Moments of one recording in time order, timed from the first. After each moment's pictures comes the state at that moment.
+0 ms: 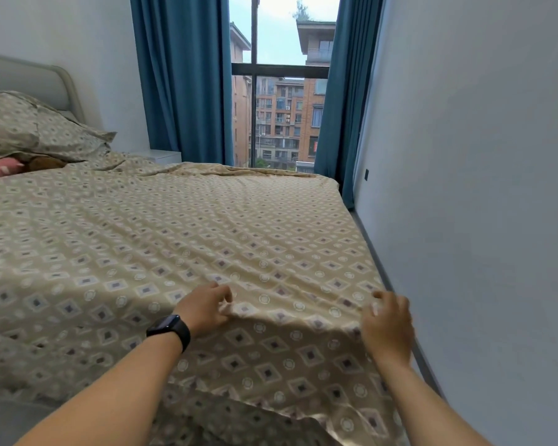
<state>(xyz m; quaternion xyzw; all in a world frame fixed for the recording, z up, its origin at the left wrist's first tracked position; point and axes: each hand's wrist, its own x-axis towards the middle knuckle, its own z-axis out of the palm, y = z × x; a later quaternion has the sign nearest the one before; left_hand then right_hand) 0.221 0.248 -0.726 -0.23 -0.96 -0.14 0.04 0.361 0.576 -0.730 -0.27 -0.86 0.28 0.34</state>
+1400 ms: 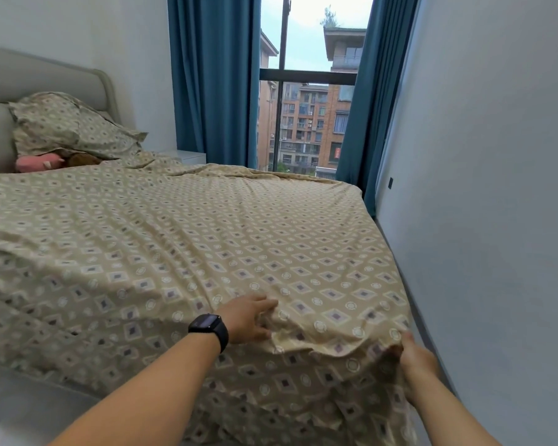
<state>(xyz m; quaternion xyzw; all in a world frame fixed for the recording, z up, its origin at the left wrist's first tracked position) 0.231 0.268 -0.728 -0.28 -0.95 -0.11 -0.06 0.352 0.591 -0.765 -0.48 -0.64 0.58 0.15</state>
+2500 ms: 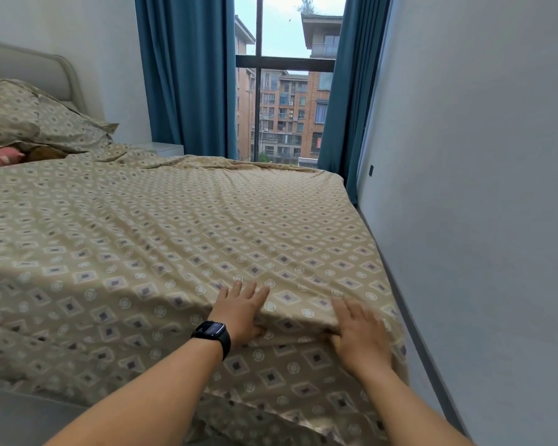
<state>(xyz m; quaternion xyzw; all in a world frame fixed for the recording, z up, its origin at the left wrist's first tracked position) 0.231 0.308 -0.756 -0.25 -0.97 -0.01 0.01 0.341 0.550 -0.770 -0.11 -0.98 0.07 0.12</state>
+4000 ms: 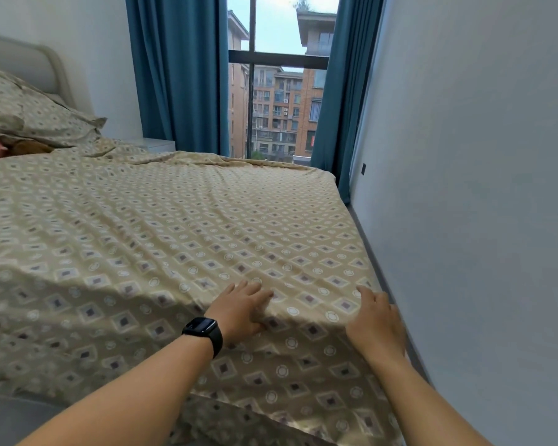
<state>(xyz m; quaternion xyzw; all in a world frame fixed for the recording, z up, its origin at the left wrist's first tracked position) 0.249 0.327 -0.738 -0.32 -0.95 -0.07 0.01 0.365 0.570 -0.719 -0.26 -0.94 0.17 0.14</state>
